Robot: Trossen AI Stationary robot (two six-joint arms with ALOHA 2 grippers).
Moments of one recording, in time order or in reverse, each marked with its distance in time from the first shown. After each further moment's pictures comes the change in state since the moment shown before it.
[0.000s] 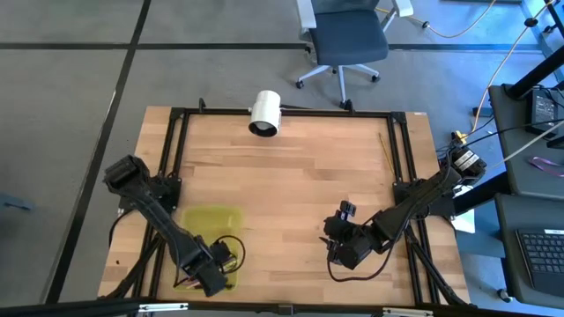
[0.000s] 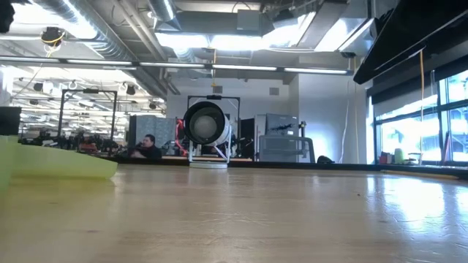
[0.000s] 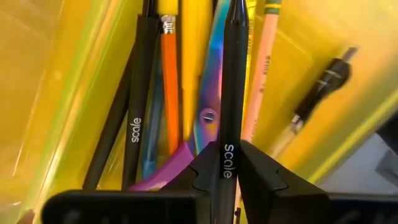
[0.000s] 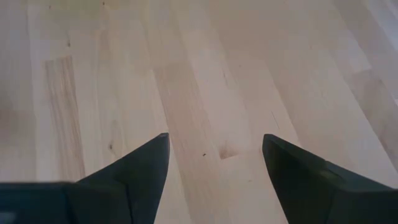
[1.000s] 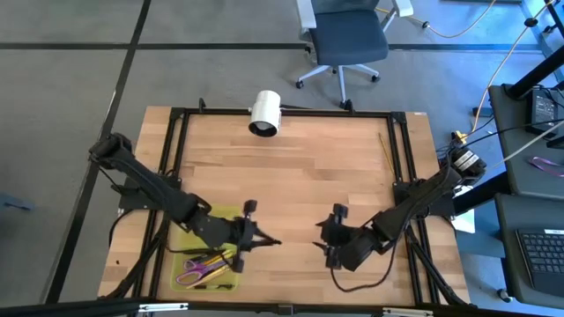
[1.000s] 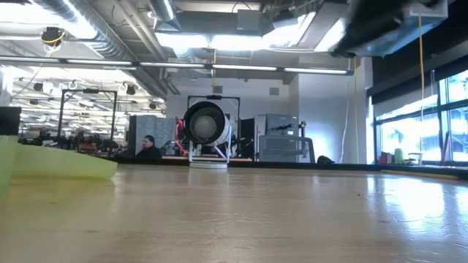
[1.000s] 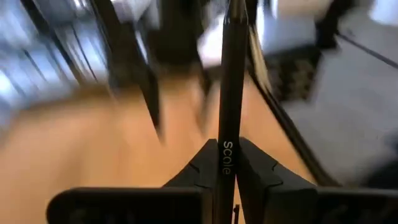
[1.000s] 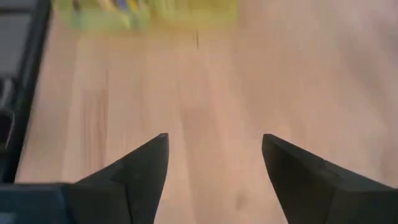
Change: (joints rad) left arm 0.246 -0.302 -0.066 0.776 -0.526 1.291; right arm 0.004 0.002 0.000 0.177 0.032 -0.188
